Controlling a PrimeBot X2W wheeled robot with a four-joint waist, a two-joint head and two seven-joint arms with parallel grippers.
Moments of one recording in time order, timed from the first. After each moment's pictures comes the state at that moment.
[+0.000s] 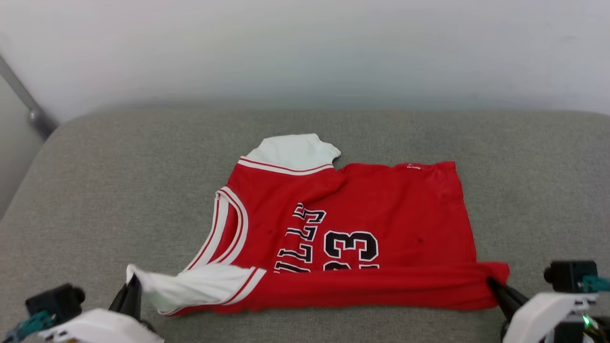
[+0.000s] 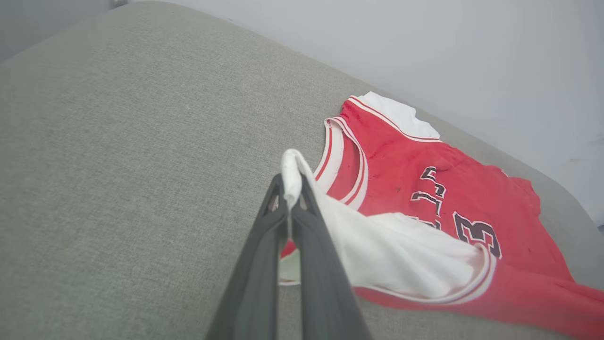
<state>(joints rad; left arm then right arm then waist) 0.15 0.55 -0.27 -0.13 -0.98 0.35 -0.04 0.09 -0.19 -0.03 0.04 0.41 0.13 0.41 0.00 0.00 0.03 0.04</state>
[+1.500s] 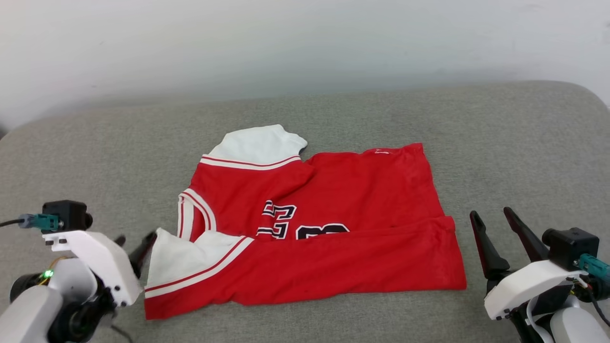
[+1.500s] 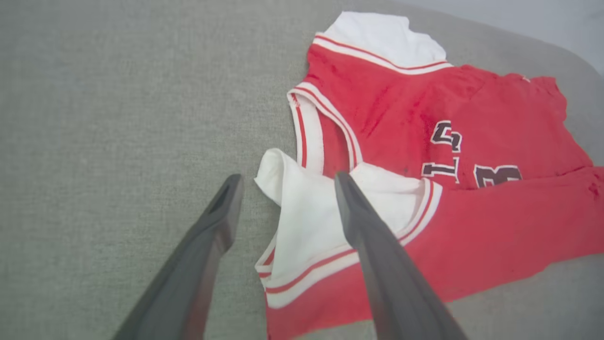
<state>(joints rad) -0.27 0.67 -0.42 0.20 -1.01 0.12 0.30 -0.15 -0.22 0.10 0.30 0.33 0.13 -0.12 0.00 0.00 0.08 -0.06</state>
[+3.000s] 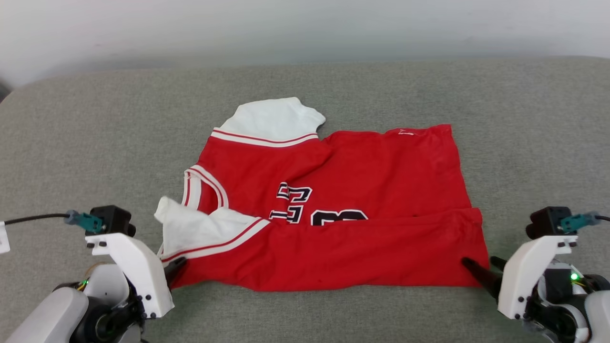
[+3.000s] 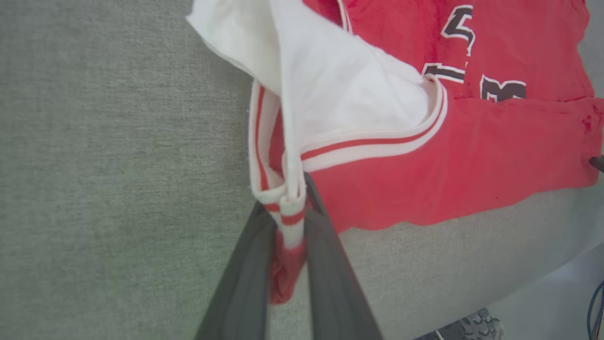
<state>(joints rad) -0.25 0.68 -0.48 0.05 -1.09 0.19 0.55 -0.17 -0.25 0.03 0.19 0.53 0.13 0.71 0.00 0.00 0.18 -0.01</state>
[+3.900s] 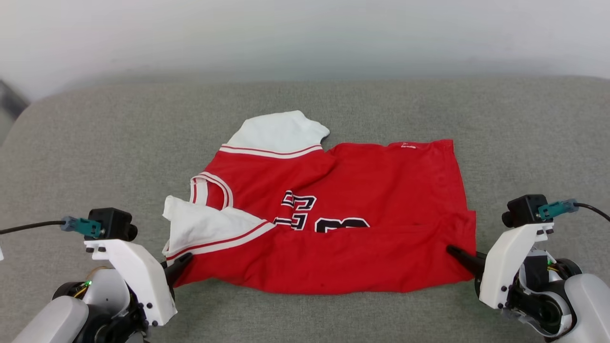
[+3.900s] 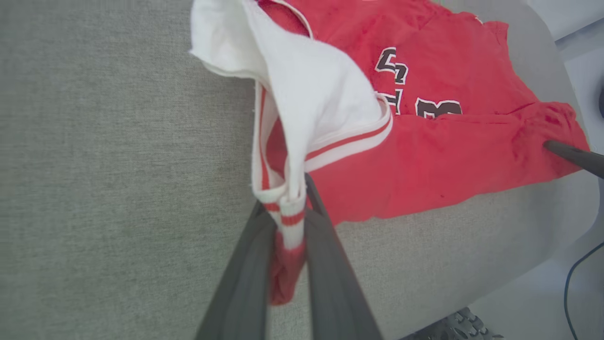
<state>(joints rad) -0.21 0.69 -0.47 -0.05 -1.09 0.18 0.49 -0.26 -0.31 0.22 0.28 0.72 0.13 0.62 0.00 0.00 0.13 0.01</state>
